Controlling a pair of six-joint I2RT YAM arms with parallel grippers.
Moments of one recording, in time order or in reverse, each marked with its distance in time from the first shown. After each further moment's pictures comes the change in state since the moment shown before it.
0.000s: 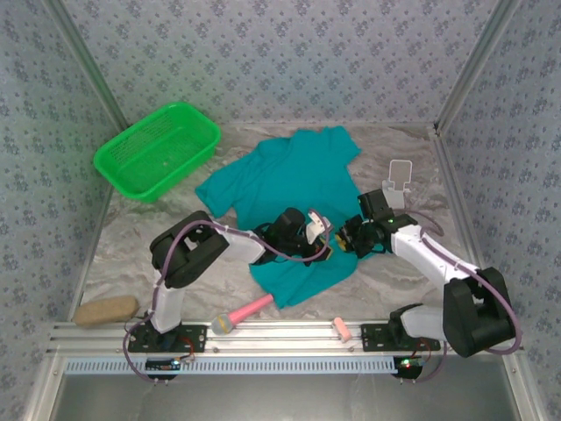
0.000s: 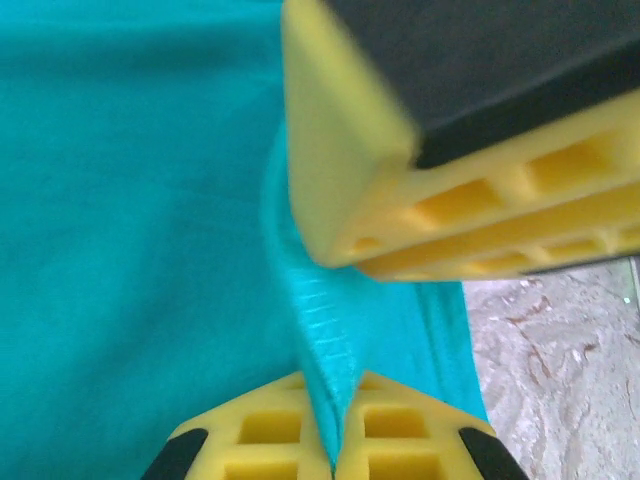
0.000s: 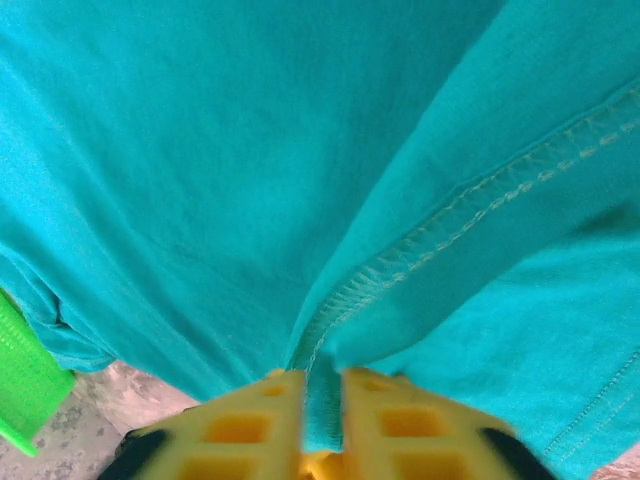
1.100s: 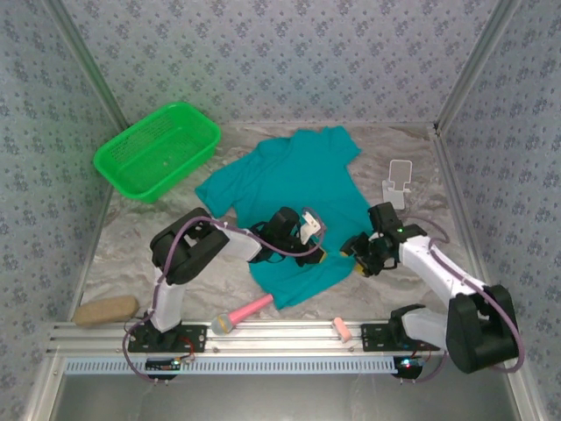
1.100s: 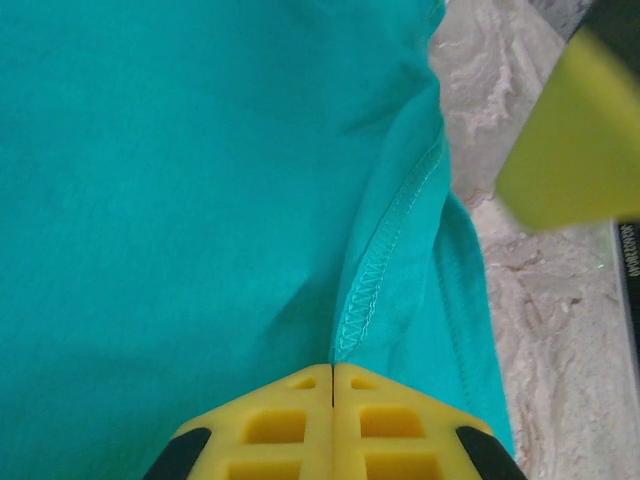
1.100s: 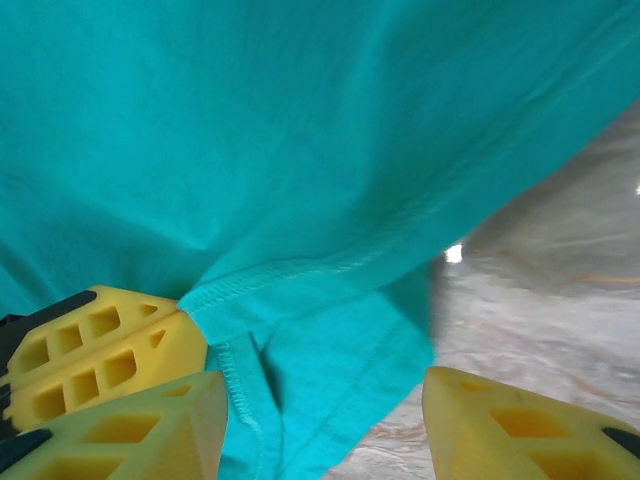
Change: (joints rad) left arm 0.032 0.023 -0.024 -0.018 0.126 -0.037; right arm -0.056 -0.076 -0.093 -0.150 -0.056 -0.295
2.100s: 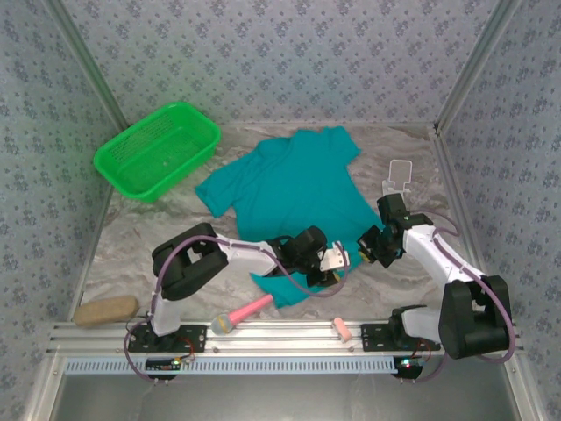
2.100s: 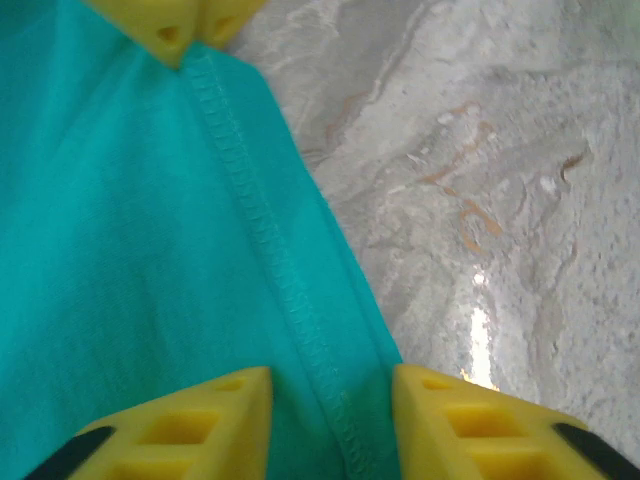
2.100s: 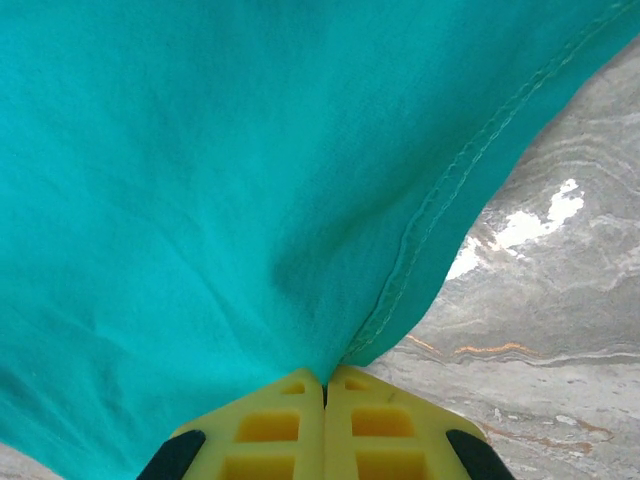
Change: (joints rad) left arm -0.223 -0.053 0.107 -0.306 -0.298 0.524; right arm -0.122 0.058 0.089 -0.110 0.118 -0.066
